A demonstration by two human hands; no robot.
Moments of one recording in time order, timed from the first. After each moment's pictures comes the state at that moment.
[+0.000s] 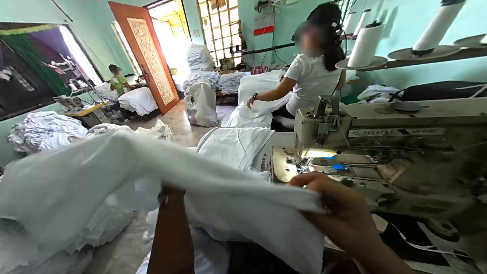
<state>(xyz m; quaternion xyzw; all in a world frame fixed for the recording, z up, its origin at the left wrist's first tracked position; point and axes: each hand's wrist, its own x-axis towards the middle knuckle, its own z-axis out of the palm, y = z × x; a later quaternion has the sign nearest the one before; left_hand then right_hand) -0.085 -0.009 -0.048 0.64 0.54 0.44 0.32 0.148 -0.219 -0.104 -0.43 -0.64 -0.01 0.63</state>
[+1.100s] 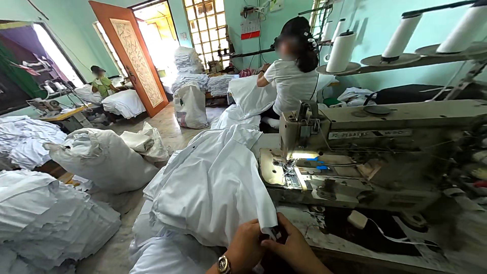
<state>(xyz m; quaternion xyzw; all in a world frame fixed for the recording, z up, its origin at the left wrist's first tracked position) -0.007 -0.102 -0.247 0.91 0.08 0.24 0.34 0.119 -0.227 -0.249 -0.60 -0.43 0.28 0.61</state>
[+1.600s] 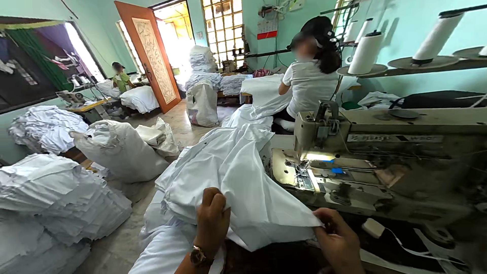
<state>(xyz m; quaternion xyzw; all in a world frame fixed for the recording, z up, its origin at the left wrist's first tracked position) -0.065 -0.058 -0.183 0.82 0.20 0.54 0.05 0.167 -0.248 -0.257 -0.65 -0.44 -0.09 0.61</state>
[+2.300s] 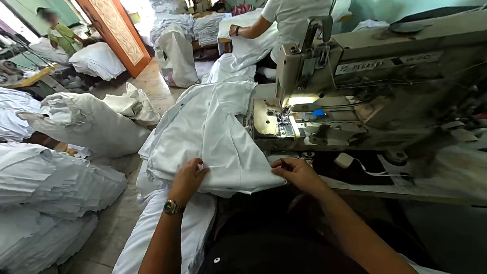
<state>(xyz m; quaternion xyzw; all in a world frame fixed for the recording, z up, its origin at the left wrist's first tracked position) -0.099 -0.005 -0.220 0.91 0.35 0.12 0.19 0.197 -0.240 -0.259 -0.70 -0.46 0.28 0.47</state>
